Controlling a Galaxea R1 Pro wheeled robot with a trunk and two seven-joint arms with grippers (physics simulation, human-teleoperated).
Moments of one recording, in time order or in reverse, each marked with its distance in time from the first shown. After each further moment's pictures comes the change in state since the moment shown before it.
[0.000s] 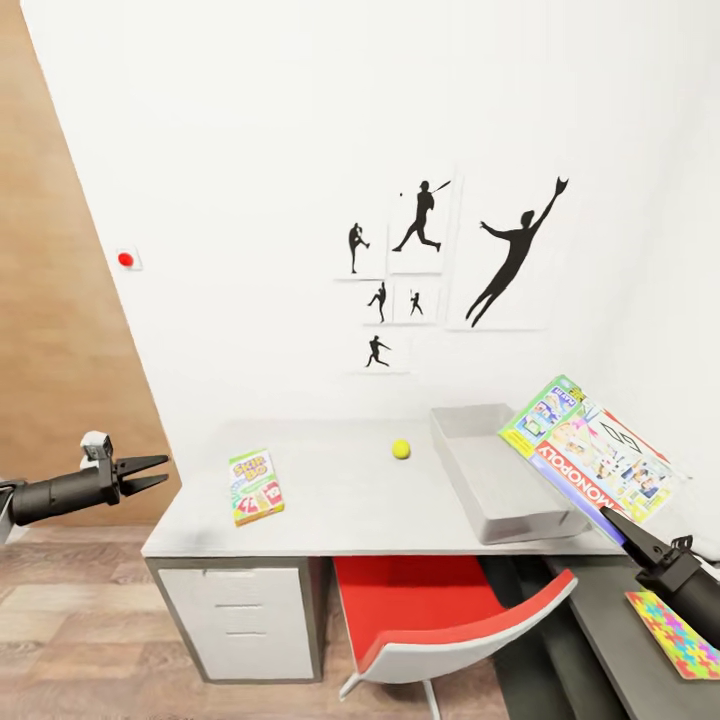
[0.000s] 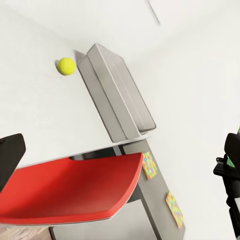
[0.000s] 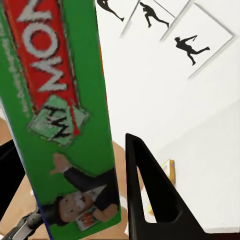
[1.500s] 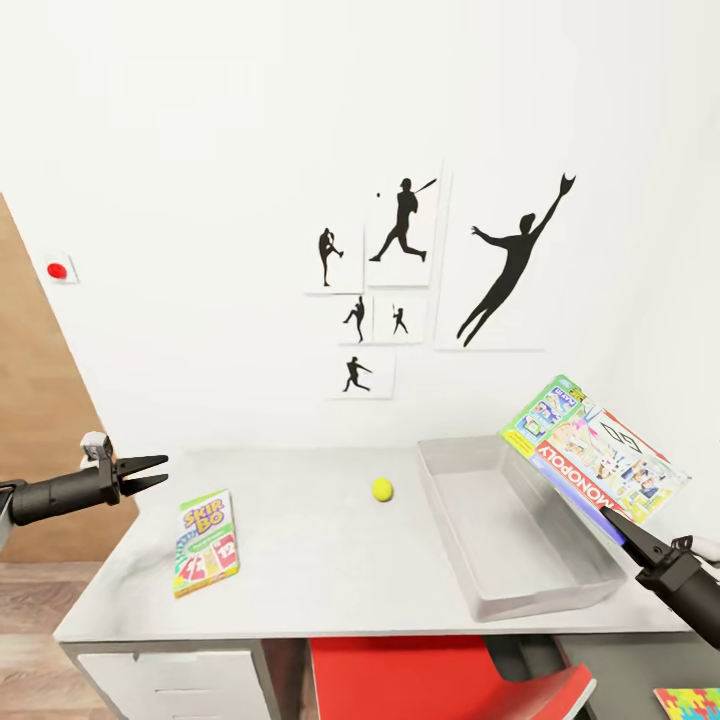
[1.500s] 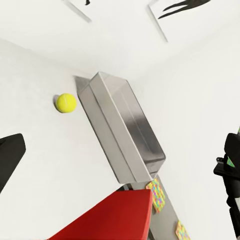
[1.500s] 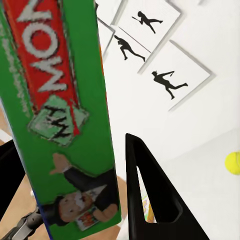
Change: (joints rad) left arm 0.000 0.000 0.000 0.000 0.000 -0.002 0.000; right arm 0.000 0.000 0.000 0.000 0.000 0.000 0.000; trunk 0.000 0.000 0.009
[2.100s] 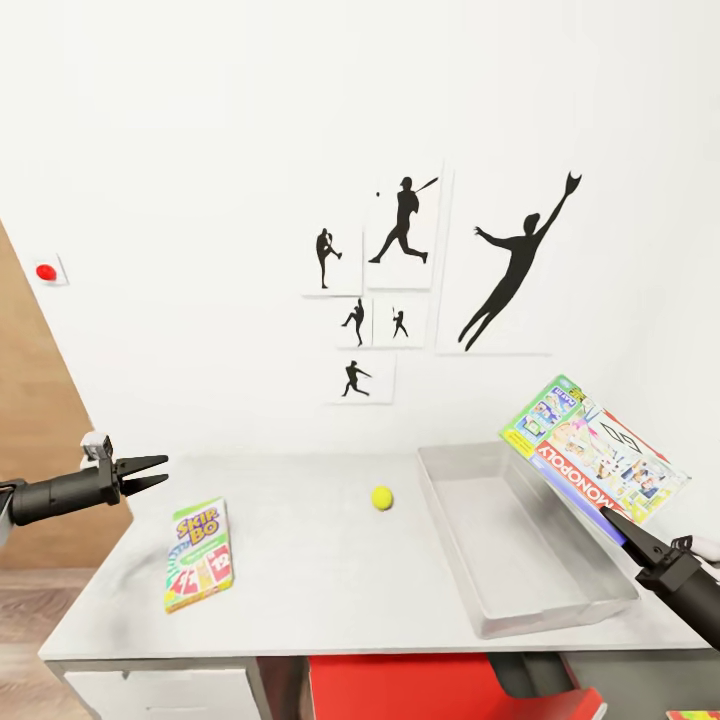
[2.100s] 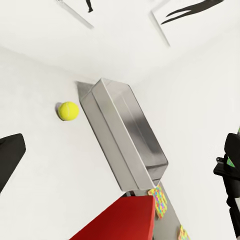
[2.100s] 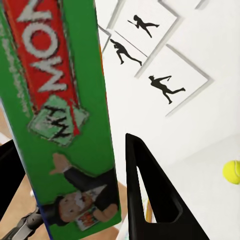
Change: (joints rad) left arm 0.000 0.000 0.000 0.000 0.000 0.000 0.000; right arm 0.000 0.000 0.000 0.001 -0.001 -0.001 -0.001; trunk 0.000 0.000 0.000
